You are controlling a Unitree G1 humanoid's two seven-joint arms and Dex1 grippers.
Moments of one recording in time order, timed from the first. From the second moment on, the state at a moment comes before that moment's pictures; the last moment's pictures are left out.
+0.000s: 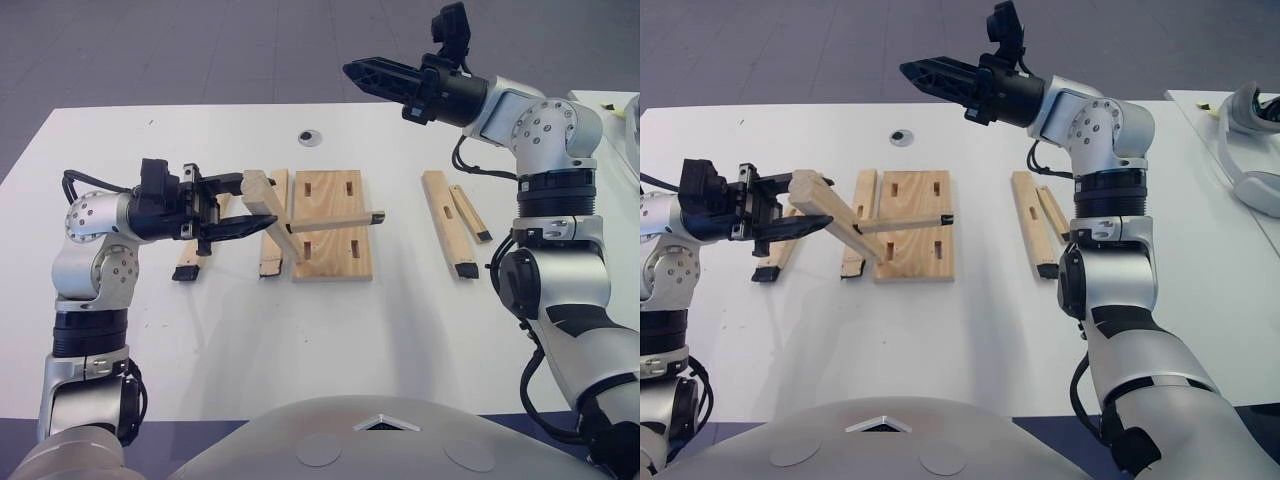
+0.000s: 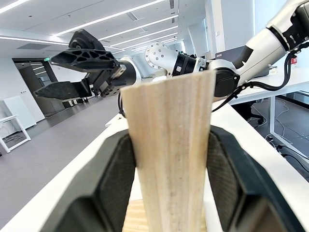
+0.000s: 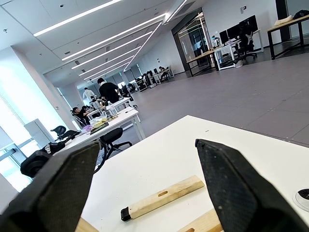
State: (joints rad) left arm -0.25 0.61 0.13 -0.09 -0.73 0.13 -1.44; right arm -0.96 -0.34 -0.10 0.42 0.70 0.90 0.97
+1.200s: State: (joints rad) left arm -0.29 0.59 0.08 0.06 -0.69 0.11 -1.48; right arm -0.96 -0.31 -0.10 0.38 0.71 0.92 0.93
